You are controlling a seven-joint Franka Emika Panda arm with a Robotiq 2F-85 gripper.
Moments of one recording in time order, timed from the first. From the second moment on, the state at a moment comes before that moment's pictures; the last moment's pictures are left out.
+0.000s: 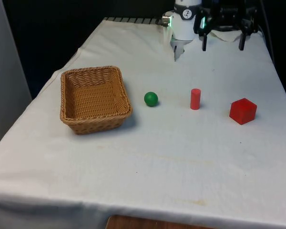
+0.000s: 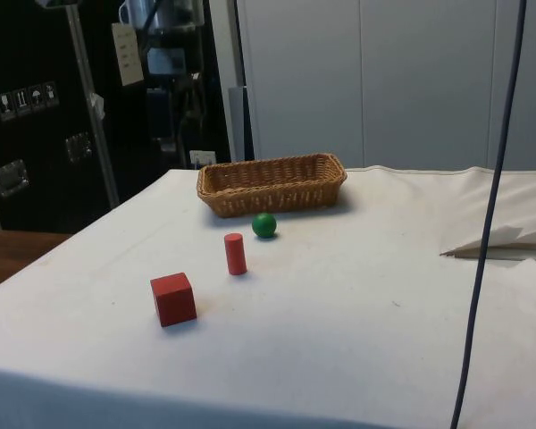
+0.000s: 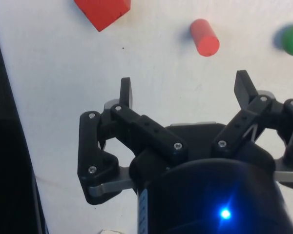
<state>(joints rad) 0.54 0.20 -0.37 -2.05 0.06 2.30 -0.01</state>
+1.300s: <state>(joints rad) 0.54 0.34 -0.28 -2.05 0.07 2.45 -0.14</state>
